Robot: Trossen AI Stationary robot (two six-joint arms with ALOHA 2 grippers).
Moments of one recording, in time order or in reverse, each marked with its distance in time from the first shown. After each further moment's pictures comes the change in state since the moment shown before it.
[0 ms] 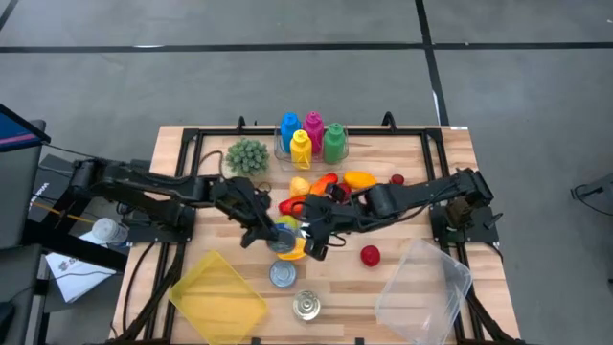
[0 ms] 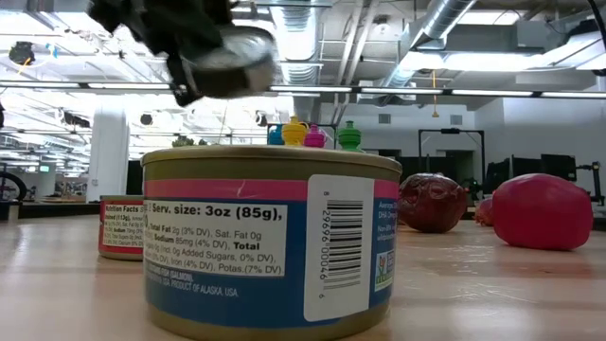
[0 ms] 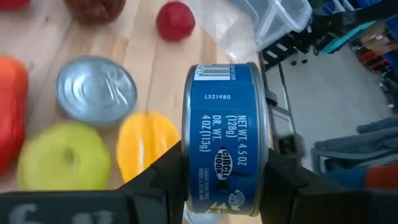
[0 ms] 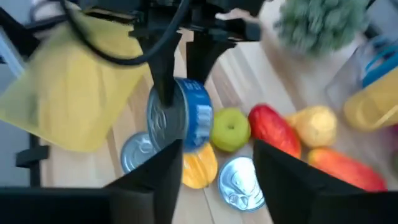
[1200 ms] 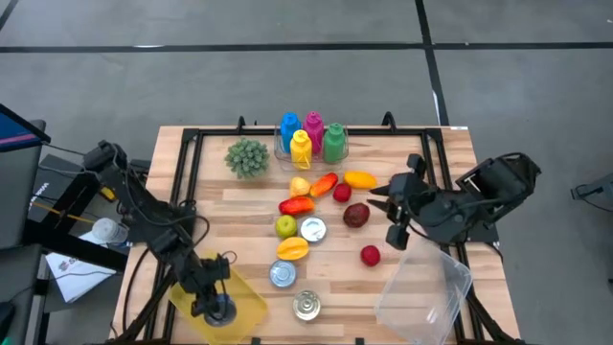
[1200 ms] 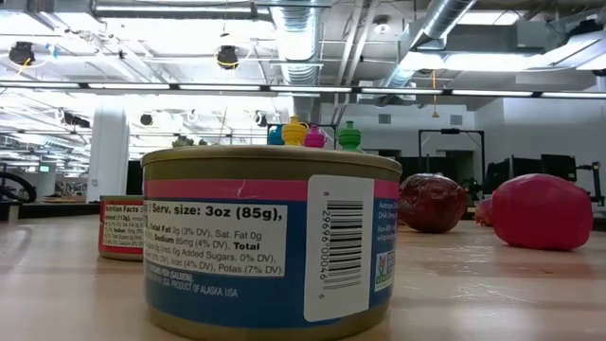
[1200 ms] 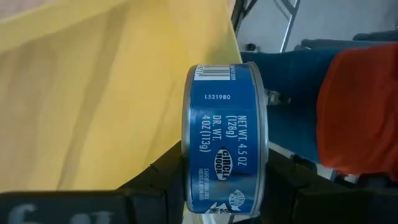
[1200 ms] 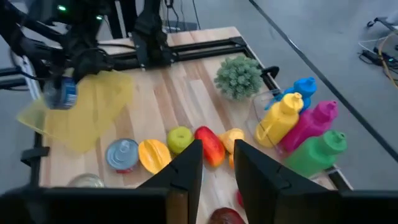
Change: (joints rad) left arm -0.789 -0.001 0.000 -0.240 -0.206 -0.791; right arm 0.264 -0.256 0.271 -0.478 0.389 0.059
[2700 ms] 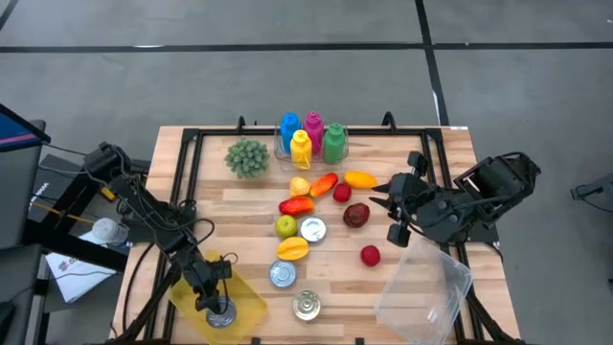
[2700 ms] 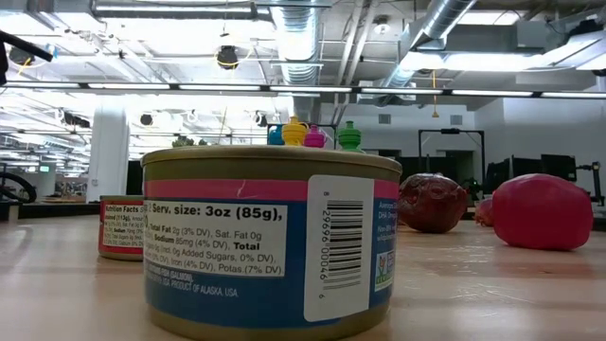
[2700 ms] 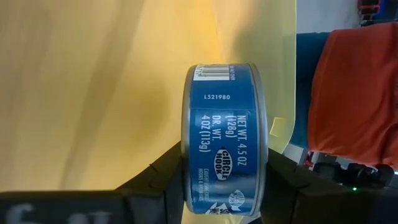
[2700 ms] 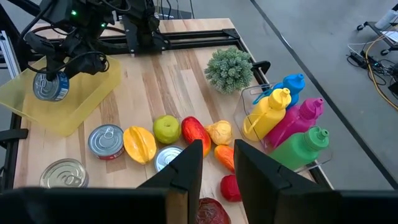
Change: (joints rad) left arm 0.006 0.035 -0.330 0.481 0.071 -0.074; right arm -0.005 0.000 0.000 -0.056 0.001 -0.040
